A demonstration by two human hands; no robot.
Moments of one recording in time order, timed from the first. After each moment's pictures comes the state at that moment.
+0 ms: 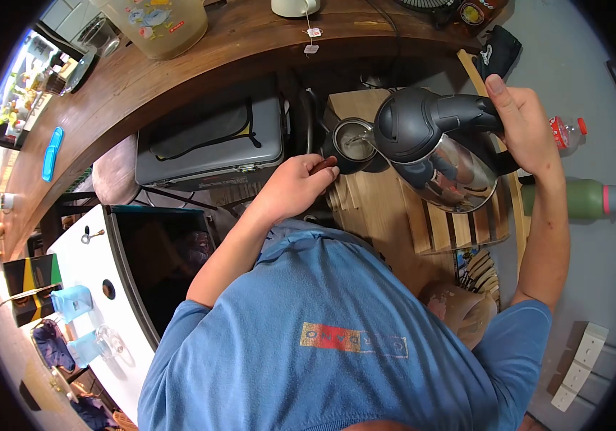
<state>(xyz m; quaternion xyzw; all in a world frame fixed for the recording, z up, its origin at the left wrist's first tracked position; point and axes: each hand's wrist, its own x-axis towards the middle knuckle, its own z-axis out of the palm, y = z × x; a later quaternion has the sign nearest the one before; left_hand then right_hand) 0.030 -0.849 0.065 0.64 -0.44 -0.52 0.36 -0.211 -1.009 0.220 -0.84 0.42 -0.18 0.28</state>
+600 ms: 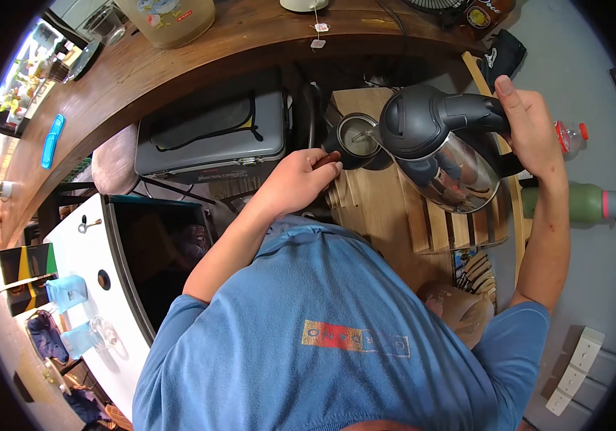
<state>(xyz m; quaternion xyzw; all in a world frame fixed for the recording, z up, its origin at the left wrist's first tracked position) 0.028 -0.845 0.063 0.63 -0.44 -0.51 0.38 -0.212 -1.004 0.224 -0.84 0.42 -0.17 0.29</state>
